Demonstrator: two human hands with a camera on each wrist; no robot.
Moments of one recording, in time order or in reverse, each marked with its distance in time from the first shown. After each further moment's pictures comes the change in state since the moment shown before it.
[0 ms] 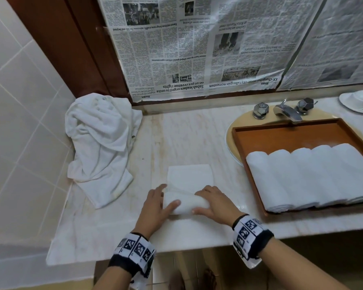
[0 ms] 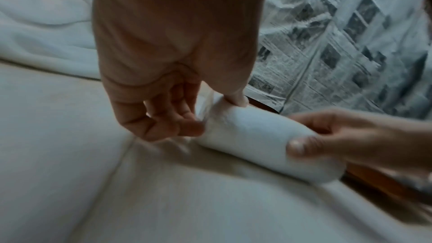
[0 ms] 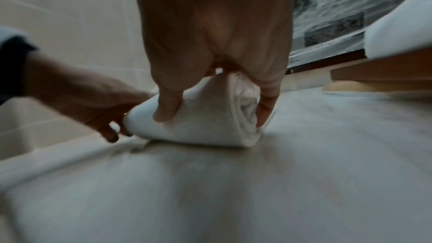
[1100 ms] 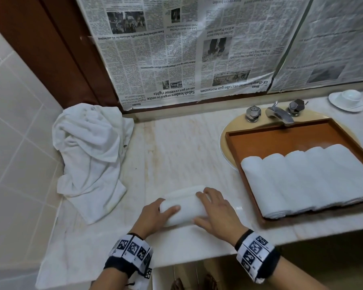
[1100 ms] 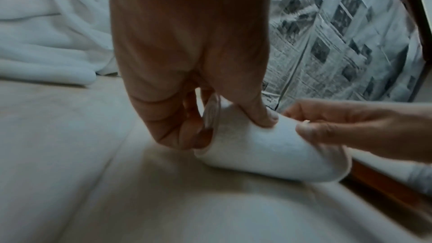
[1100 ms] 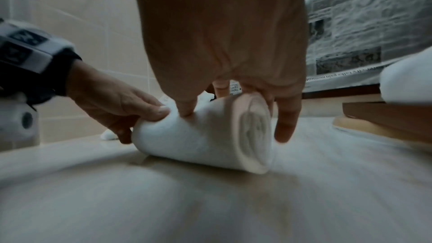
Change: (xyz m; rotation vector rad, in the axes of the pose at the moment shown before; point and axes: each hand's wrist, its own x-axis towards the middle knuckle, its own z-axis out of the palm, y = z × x) left_hand 0.032 0.003 -0.002 0.005 -0.201 -0.104; right_hand -0.019 -0.007 -0.005 -0.236 0.137 0.036
